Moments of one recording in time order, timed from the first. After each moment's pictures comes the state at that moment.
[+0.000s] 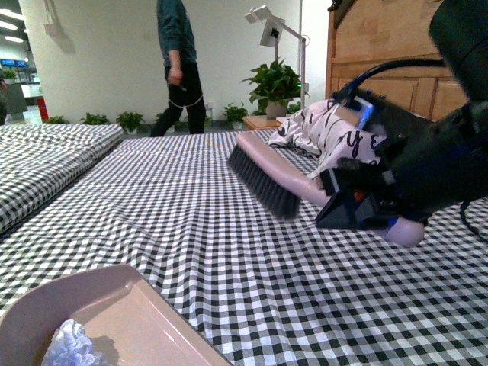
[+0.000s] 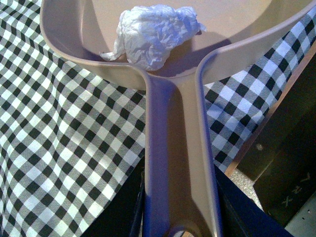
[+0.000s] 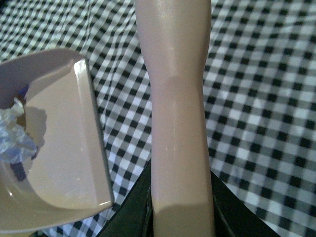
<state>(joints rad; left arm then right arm) 0.18 1.18 0.67 -0.46 0.49 1.06 0.38 1.64 1.18 -0.17 -0.31 0.02</state>
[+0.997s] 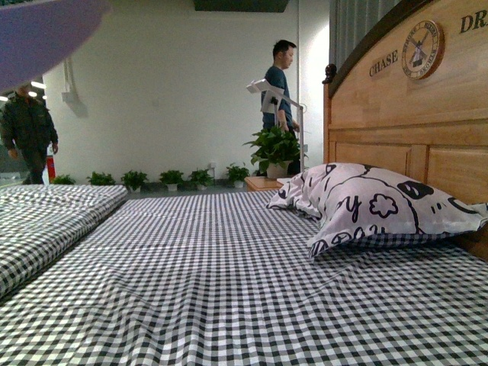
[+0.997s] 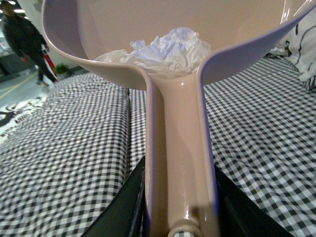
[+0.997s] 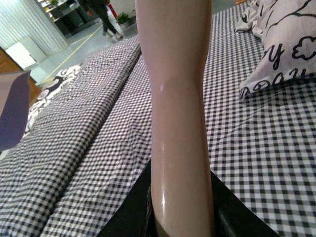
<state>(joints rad) 0.17 0.61 0.61 0.05 0.22 0.30 0.09 0.90 1.12 -0.33 -0.47 0.35</state>
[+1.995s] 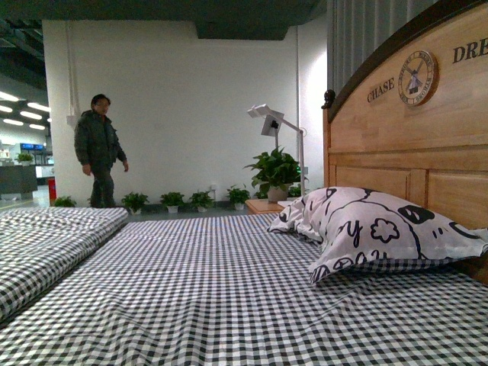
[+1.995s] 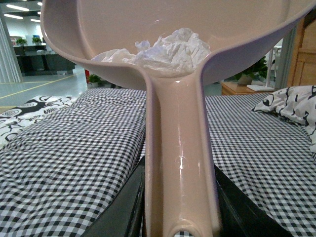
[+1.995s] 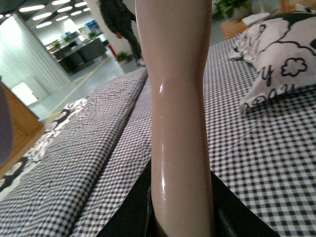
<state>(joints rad) -0.15 0.36 0.50 0.07 -0.25 0.11 0.30 0.65 1.06 -0.43 -0.12 0.45</state>
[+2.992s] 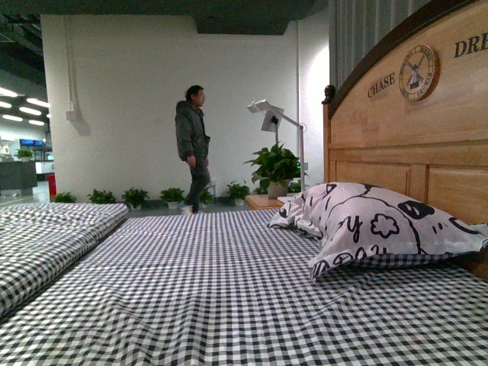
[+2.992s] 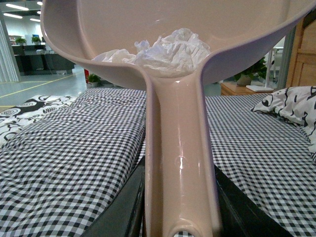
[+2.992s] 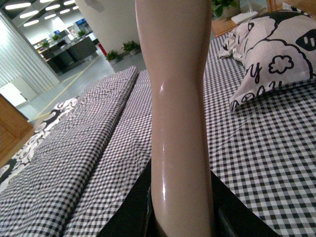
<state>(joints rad) -0.15 0.35 0.50 0.07 -0.26 0.11 0.30 0.65 1.06 -0.43 -0.11 0.44</state>
